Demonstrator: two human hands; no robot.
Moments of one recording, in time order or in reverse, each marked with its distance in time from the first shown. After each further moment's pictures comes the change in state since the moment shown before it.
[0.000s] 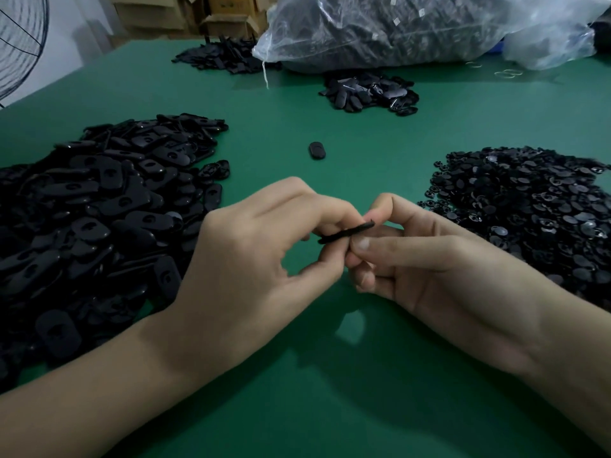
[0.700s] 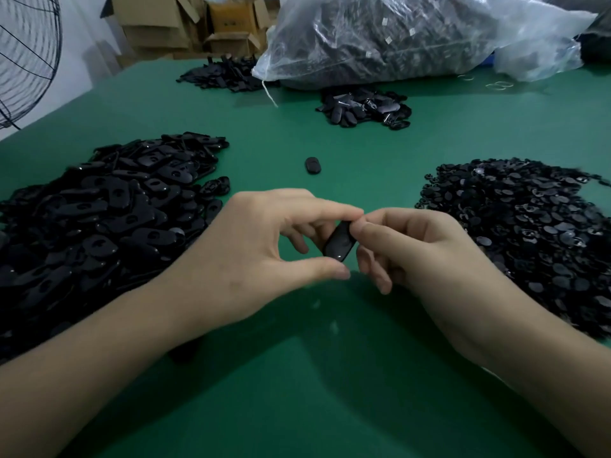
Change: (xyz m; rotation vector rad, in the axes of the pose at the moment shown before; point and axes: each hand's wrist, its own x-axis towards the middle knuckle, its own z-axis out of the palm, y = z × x) left_hand 0.022 -0.022 -0.007 -0.258 -0.383 -0.224; right_hand 0.002 -0.001 0.000 -0.504 0.291 -0.190
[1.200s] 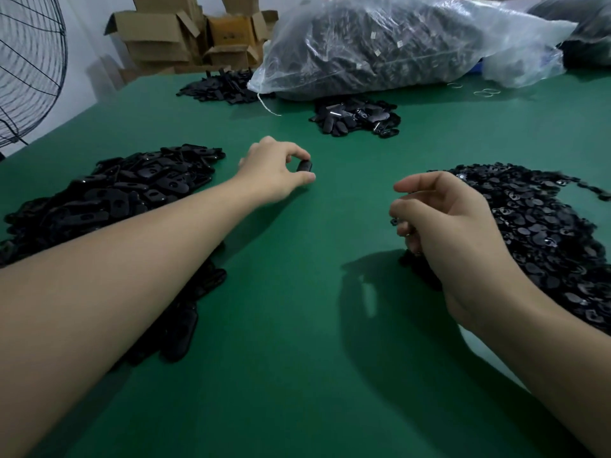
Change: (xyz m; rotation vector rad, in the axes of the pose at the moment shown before) left_hand 0.124 -0.088 0.010 0.309 0.013 -0.488; right_hand 0.011 -0.004 -0.028 -0.054 0.429 -0.023
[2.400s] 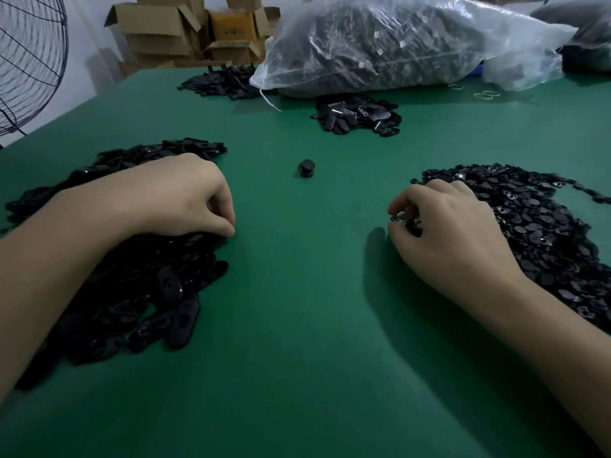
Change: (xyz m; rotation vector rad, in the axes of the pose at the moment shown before) left_hand -0.089 -0.035 -0.086 0.480 -0.302 0.147; right_hand 0.007 0.002 -0.013 -1.121 -0.055 -0.380
